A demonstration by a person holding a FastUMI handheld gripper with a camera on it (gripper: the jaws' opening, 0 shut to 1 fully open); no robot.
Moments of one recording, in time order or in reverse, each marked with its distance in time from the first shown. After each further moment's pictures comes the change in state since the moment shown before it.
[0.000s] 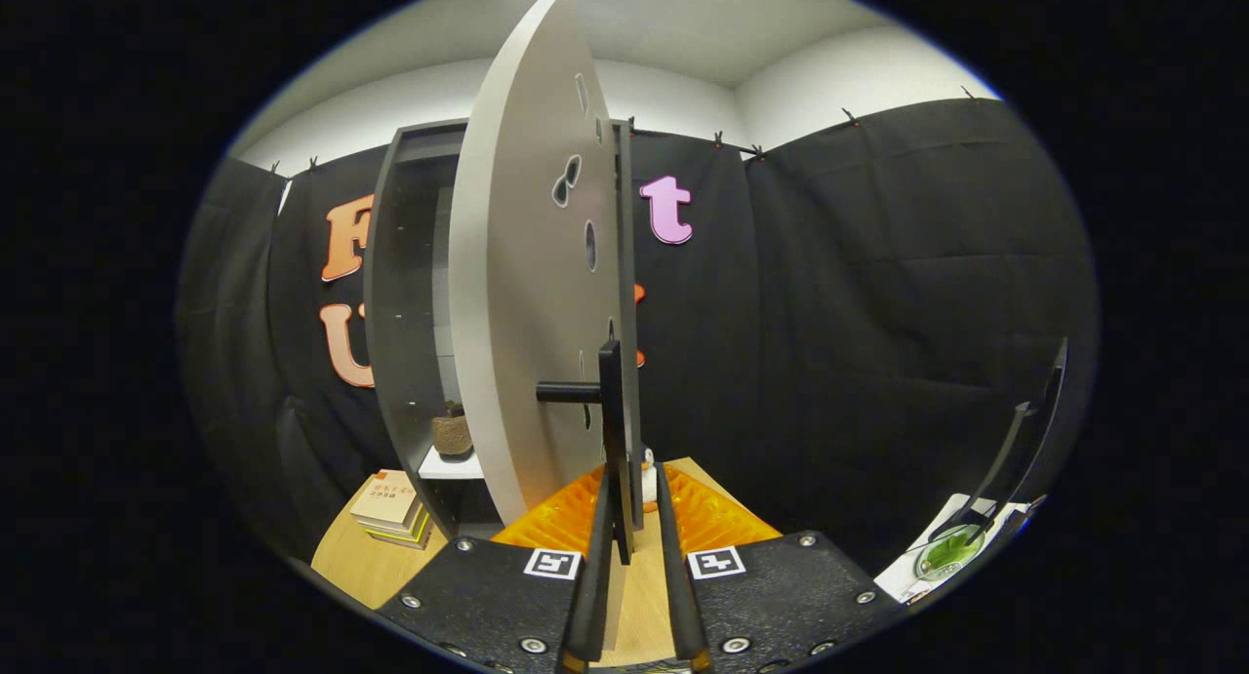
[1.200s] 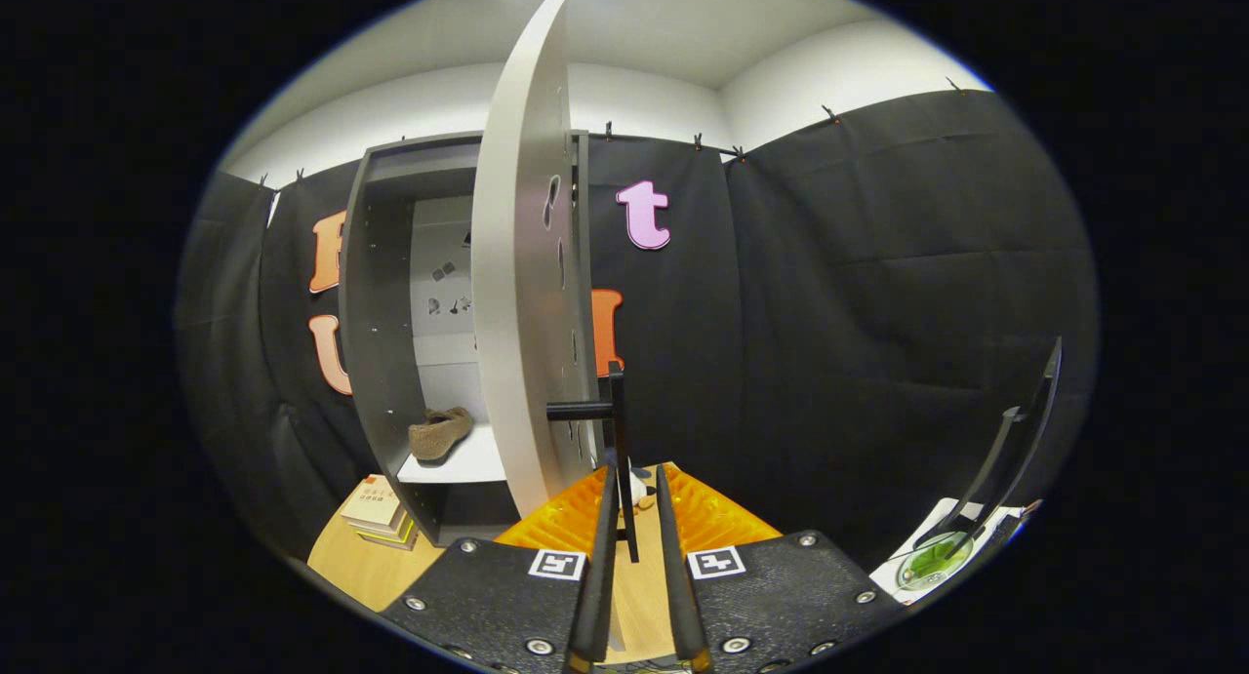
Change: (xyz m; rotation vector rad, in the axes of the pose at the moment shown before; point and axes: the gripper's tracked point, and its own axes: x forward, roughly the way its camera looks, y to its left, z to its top) arm -0.005 -0.042 0.010 -0.003 -0.009 -0.010
